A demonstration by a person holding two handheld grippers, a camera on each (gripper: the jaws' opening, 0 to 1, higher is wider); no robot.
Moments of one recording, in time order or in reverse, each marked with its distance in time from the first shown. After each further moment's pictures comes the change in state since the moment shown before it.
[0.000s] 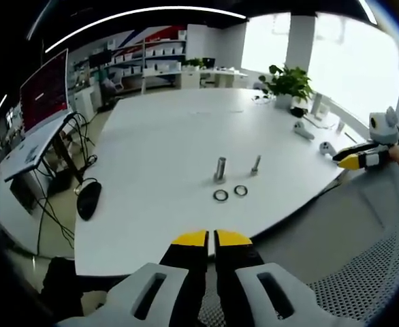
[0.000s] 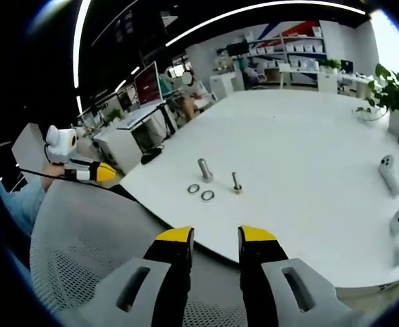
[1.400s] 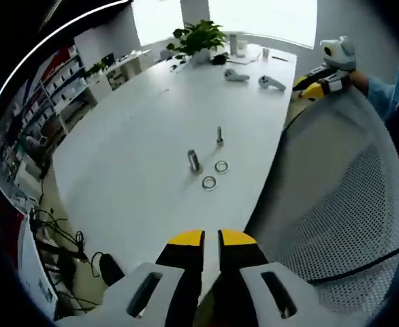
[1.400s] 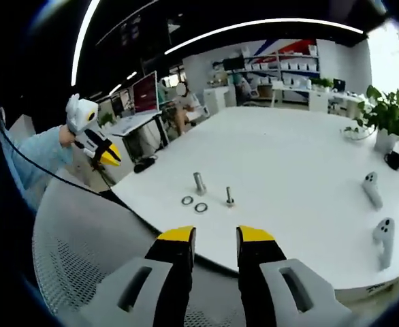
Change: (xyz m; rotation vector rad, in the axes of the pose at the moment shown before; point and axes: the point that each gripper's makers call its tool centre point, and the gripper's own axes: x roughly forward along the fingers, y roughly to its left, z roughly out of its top) left arm 0.017 0.025 0.039 0.652 0.270 -0.334; right arm -0.021 0.010 0.018 -0.053 -0.086 -0.124
